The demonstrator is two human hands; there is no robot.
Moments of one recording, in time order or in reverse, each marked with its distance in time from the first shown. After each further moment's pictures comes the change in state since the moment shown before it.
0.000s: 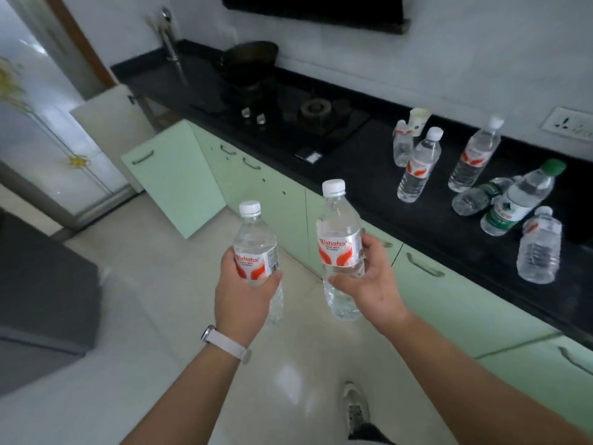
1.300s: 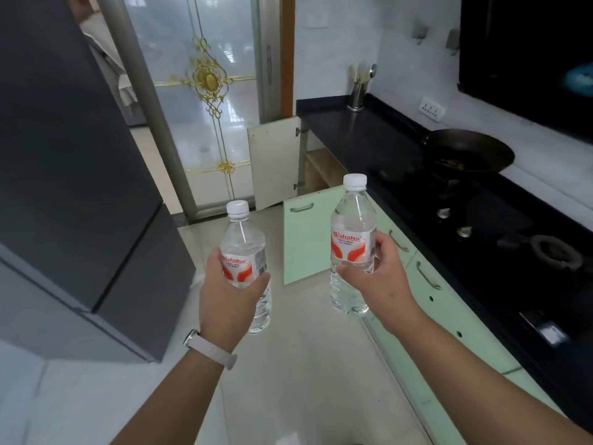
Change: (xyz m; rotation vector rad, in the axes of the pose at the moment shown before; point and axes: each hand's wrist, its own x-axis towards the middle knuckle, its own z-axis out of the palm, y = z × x) left_hand 0.389 -0.099 -0.327 -0.080 0.475 -0.058; right_hand 0.282 -0.156 0.486 -0.105 -0.372 -0.184
